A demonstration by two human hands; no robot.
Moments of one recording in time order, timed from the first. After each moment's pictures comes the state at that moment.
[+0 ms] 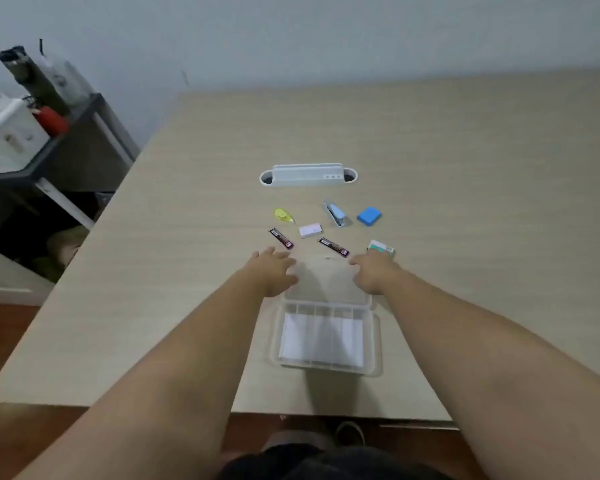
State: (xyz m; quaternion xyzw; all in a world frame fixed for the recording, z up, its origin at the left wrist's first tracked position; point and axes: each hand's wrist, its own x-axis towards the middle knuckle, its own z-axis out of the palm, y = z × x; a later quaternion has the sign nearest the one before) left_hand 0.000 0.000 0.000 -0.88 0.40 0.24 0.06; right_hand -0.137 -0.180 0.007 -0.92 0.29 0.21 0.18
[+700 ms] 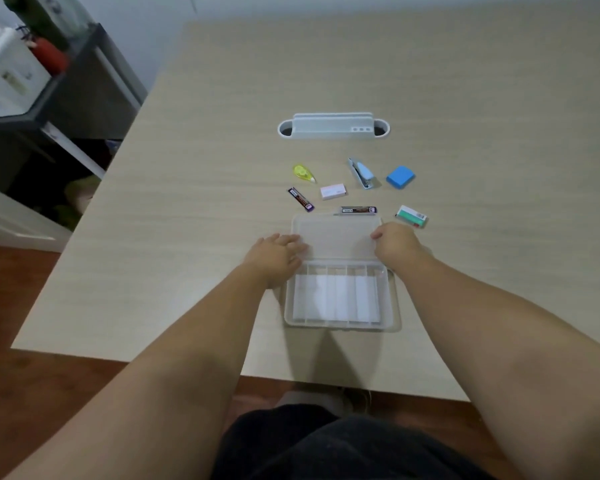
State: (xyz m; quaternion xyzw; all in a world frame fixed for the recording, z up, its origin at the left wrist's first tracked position) left_hand 0.000 0.042 -0.047 -0.89 0.39 0.24 0.01; right_hand -0.118 -0.178 -0.024 -0.87 0.39 0.13 0.27
